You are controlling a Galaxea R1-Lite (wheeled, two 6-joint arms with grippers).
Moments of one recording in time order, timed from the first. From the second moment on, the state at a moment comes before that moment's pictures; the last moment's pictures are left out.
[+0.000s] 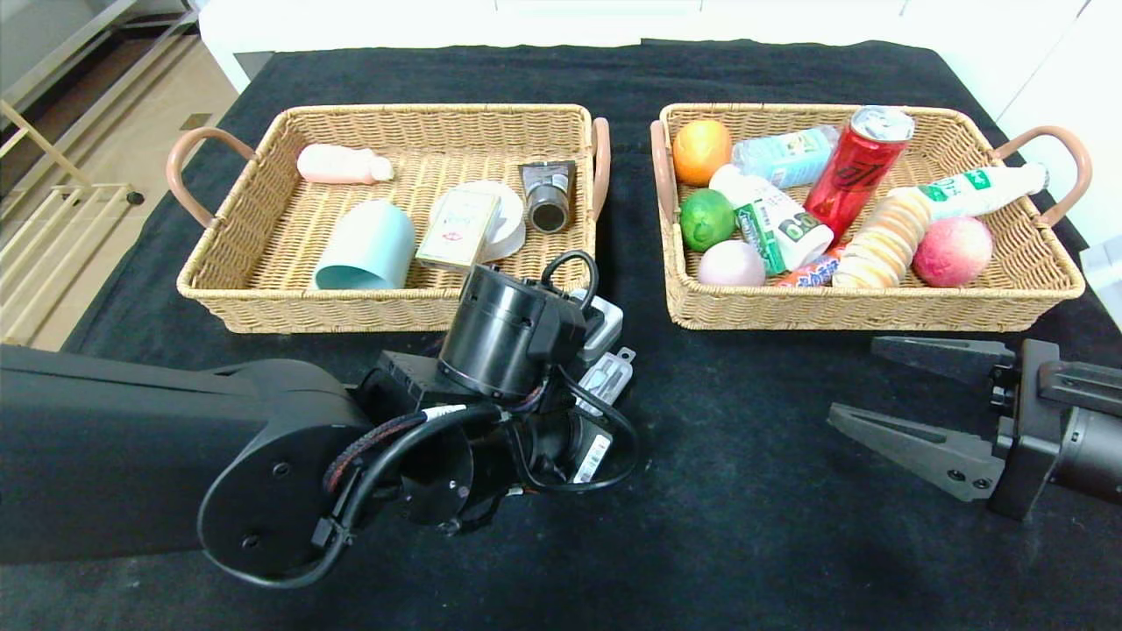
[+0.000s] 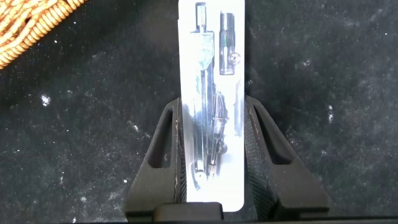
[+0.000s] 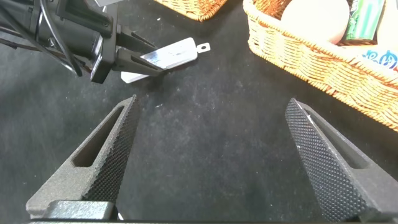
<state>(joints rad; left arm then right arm) -0.79 1.81 -1.15 -0.08 0.31 0.07 0.30 1.30 -0.59 -0.59 0.53 -0.08</state>
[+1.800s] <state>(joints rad) -0.64 1.59 -1.23 -0.15 0.34 0.01 0.29 1.30 -0.58 -0.63 0.53 -0.08</state>
